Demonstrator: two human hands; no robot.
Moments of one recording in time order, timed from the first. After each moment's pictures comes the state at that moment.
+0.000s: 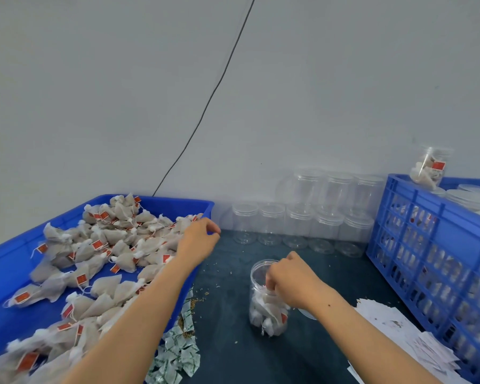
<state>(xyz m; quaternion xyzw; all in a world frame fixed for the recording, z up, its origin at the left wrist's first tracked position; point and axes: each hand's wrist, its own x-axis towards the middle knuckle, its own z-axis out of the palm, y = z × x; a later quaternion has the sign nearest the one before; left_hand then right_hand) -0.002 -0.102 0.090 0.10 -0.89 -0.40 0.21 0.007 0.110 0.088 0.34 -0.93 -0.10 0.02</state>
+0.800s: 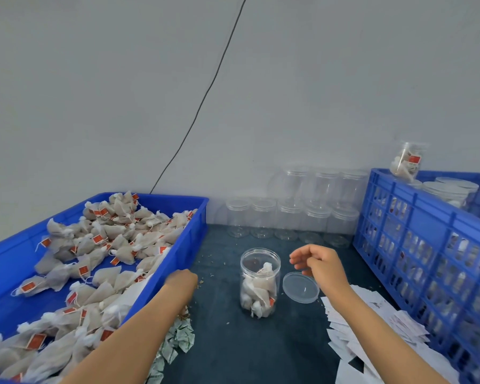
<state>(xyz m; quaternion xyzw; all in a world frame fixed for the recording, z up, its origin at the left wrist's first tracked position) 0.049 -0.095 0.034 0.07 -0.98 0.14 -0.14 0.018 0.184 0.065 0.10 -0.80 0.59 0.07</state>
